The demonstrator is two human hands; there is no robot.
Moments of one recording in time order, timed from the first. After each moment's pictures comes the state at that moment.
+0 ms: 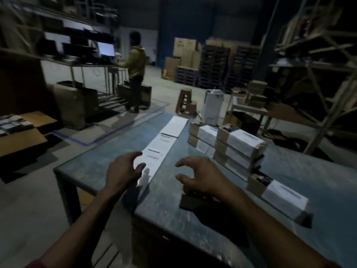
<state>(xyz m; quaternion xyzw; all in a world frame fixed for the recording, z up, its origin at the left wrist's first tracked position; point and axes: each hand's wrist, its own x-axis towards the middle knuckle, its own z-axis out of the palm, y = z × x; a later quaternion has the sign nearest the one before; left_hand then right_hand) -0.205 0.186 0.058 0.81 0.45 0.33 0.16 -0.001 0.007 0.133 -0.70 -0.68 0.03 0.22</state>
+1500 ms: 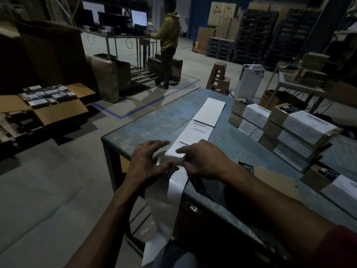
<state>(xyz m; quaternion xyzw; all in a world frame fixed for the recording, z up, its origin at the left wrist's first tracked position) -0.282 0.171 0.023 0.81 0.36 0.41 0.22 -0.091 0.088 0.101 -0.65 -0.75 0.00 0.11</state>
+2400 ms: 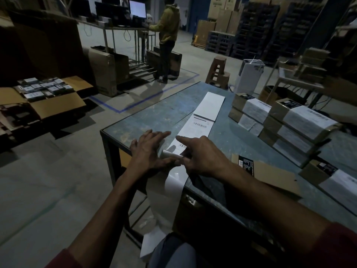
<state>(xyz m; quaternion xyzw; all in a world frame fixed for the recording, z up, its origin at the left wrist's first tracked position) -0.279 0.177 0.029 0.84 0.41 0.28 0.22 -0.101 0.083 0.091 -0.68 -0.71 0.06 0.18</state>
